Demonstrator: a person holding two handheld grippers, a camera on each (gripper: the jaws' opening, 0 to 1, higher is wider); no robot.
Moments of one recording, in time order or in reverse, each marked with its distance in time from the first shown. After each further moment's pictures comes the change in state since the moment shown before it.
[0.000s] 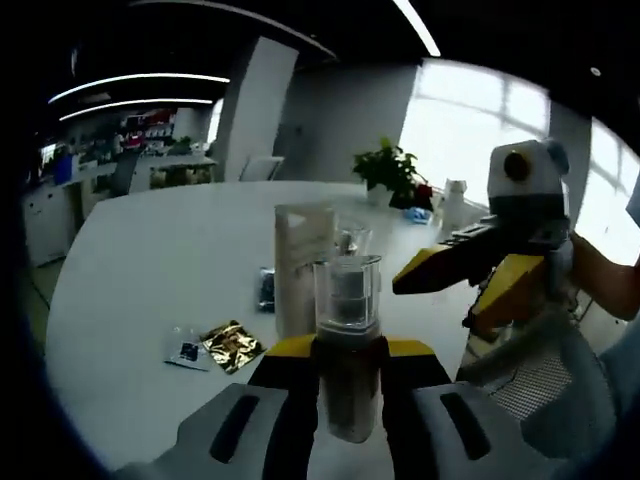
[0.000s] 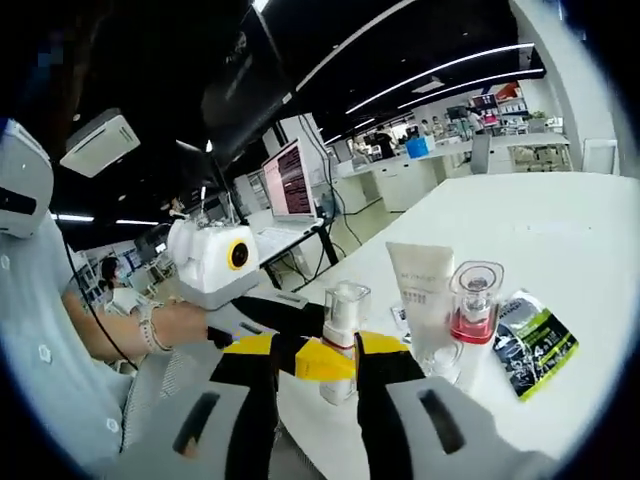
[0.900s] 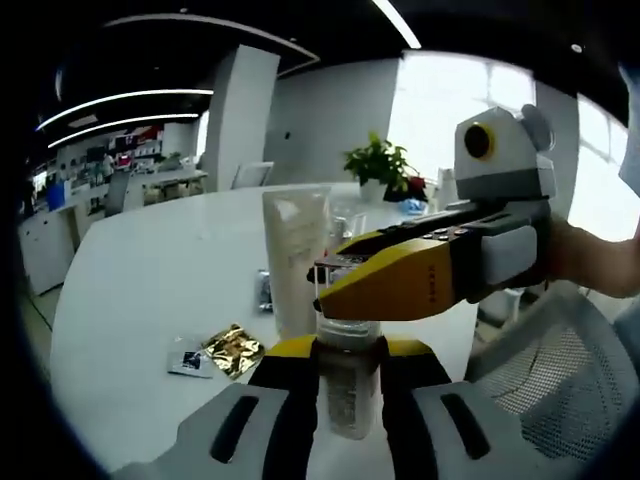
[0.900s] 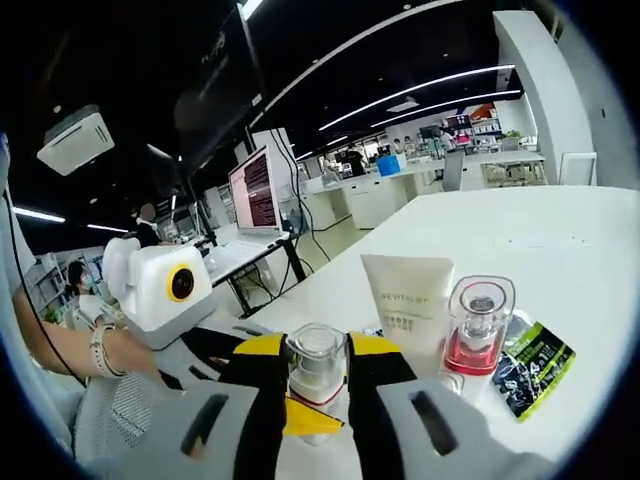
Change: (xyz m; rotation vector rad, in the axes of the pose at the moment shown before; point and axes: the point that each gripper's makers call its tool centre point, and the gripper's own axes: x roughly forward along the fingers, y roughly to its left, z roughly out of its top) left arm 0.001 0.004 -0.007 0.087 -0.007 -0.004; right arm 0.040 -0.014 -0.007 -0.068 -0.016 -0.070
